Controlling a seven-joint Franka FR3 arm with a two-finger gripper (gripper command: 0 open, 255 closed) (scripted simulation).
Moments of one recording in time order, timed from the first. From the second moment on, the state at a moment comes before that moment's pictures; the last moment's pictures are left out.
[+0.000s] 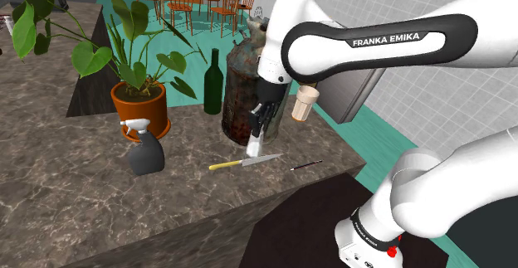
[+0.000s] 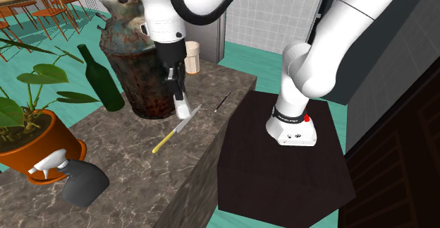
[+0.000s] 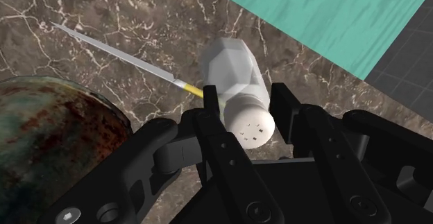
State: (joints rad) arm 0.24 -0.40 0.16 -2.39 0.18 1.98 0.08
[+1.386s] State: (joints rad) arm 0.14 -0.49 -0.03 -2.33 0.08 1.80 -0.14
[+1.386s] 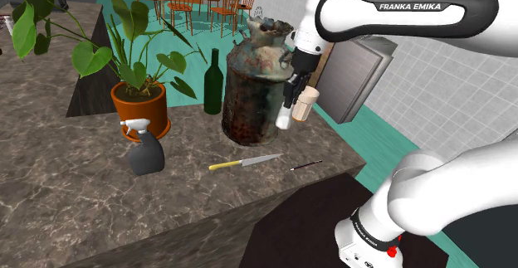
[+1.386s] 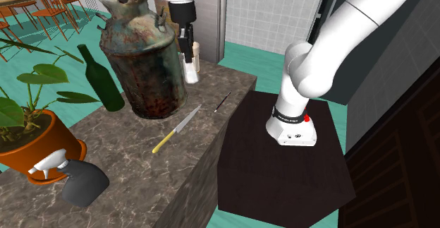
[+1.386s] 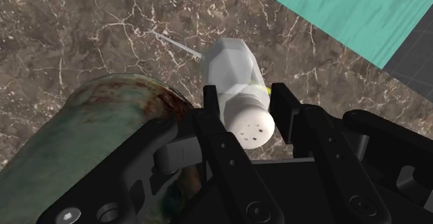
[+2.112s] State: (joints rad) arm 0.03 -0.42 -0.24 -2.25 -0.02 1.78 -0.42
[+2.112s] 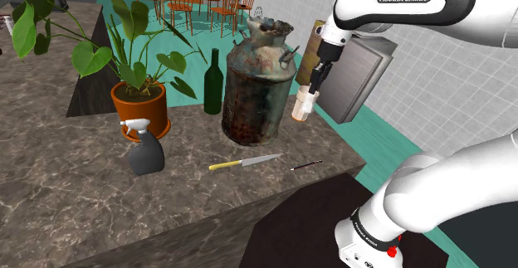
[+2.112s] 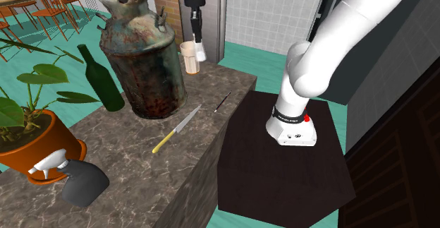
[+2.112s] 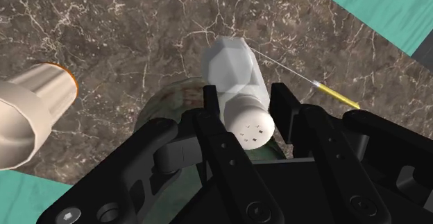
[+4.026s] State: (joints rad) arm -0.02 -0.21 -0.41 -2.34 -0.02 2.07 -0.65
